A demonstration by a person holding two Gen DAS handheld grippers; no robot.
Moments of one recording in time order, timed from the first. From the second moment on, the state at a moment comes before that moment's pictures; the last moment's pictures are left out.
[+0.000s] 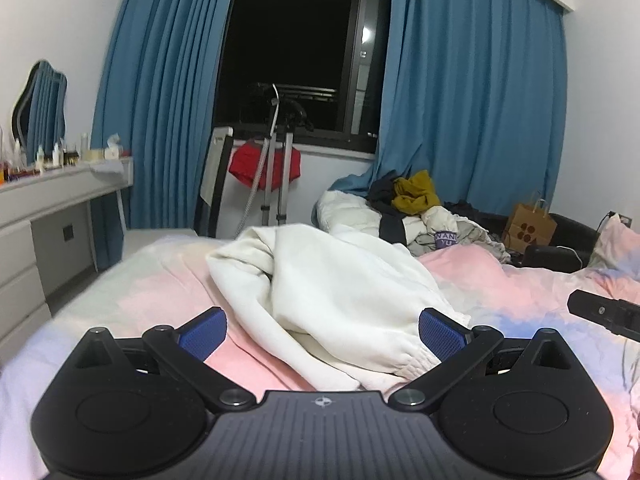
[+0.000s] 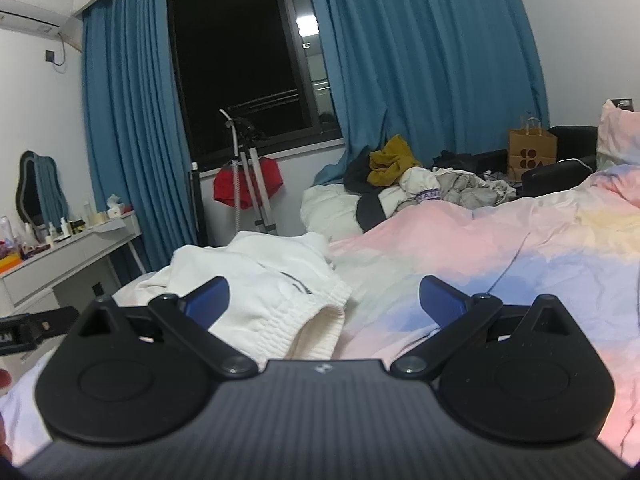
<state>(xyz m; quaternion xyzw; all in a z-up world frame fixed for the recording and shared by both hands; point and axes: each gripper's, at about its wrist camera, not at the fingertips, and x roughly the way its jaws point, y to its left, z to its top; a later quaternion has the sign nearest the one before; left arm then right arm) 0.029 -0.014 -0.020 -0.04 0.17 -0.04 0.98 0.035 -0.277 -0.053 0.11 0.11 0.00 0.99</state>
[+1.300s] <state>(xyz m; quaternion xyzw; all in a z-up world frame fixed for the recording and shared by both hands) 0.176 -0.156 -0.125 0.16 0.15 -0.10 0.97 0.108 -0.333 -0.124 0.21 0.20 -0.05 0.96</state>
